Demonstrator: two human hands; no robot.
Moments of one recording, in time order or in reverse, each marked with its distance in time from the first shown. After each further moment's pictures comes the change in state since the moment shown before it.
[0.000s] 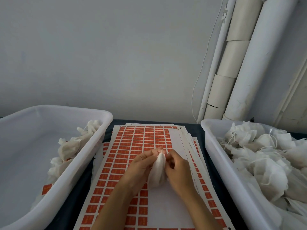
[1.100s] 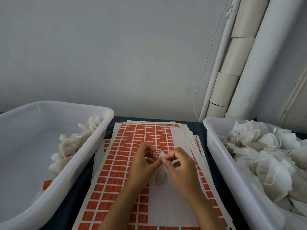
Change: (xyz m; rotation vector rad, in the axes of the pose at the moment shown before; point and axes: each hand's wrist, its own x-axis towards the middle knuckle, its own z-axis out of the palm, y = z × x) left_hand 0.009 -0.017 0.005 0.441 0.297 0.335; right_hand -0.007 -0.009 -0.015 0.025 0.041 -0.191
